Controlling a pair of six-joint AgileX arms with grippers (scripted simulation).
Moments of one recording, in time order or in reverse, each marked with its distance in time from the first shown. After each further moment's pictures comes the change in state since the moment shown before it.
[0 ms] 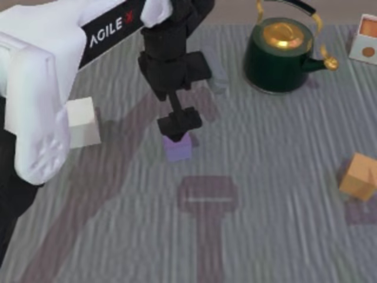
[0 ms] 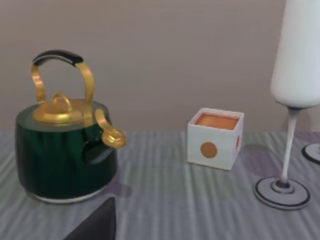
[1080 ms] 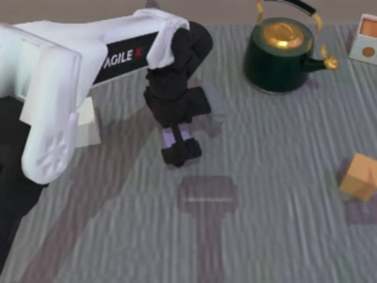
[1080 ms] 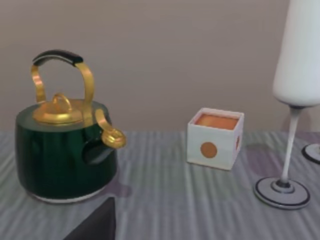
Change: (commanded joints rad) left arm 0.001 0.056 -0.258 0.313 0.001 0.002; right arm 0.000 0.000 0.000 0.000 0.000 0.000
